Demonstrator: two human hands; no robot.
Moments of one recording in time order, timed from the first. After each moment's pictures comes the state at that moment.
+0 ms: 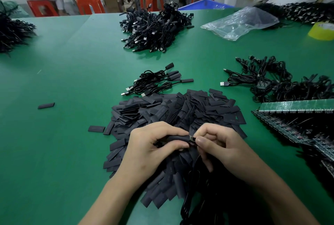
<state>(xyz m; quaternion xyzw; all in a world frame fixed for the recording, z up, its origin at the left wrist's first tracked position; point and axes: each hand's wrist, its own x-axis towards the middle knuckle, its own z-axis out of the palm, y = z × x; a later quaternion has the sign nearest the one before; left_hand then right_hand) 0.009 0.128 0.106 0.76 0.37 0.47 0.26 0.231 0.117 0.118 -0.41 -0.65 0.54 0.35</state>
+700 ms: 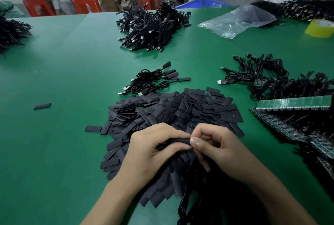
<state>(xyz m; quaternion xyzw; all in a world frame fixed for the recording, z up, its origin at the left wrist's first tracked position) 0.016 0.123 0.101 0.78 0.36 0.46 0.22 0.227 0.115 0.117 -0.42 -0.66 0.52 0.34</state>
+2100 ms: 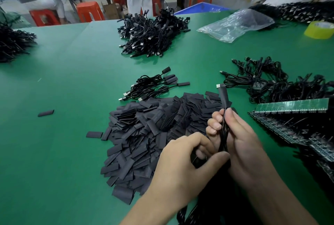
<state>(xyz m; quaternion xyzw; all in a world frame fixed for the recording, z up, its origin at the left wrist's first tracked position) 0.083 0.096 0.125 0.71 0.49 0.38 0.34 0.219 0.127 0.125 -0.27 -0.19 0.70 0.64</state>
